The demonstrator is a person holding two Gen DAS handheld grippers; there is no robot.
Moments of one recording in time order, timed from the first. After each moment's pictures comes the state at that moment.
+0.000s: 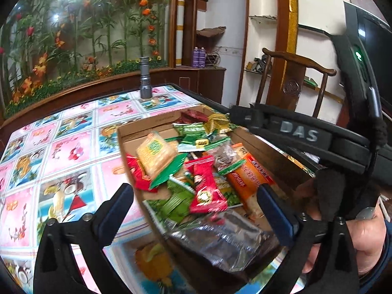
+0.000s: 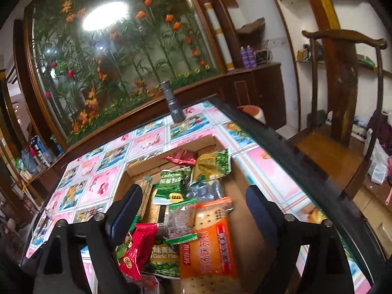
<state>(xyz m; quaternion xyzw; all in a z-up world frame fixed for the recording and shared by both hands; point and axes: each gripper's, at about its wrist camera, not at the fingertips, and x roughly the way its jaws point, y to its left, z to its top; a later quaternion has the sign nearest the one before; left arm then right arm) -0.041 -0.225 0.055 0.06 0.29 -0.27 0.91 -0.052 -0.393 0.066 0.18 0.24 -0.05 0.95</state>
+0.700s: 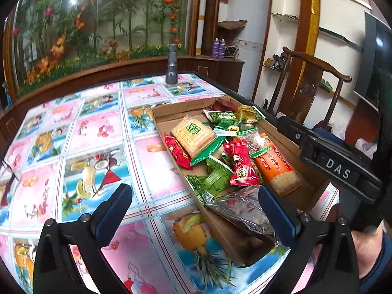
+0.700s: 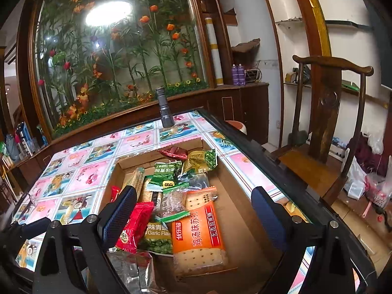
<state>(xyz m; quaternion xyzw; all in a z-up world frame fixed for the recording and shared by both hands) -0.038 -0.179 0.061 0.04 0.34 -0.24 0.91 -0.082 -0.362 0.073 0.11 0.22 -0.10 0.96</state>
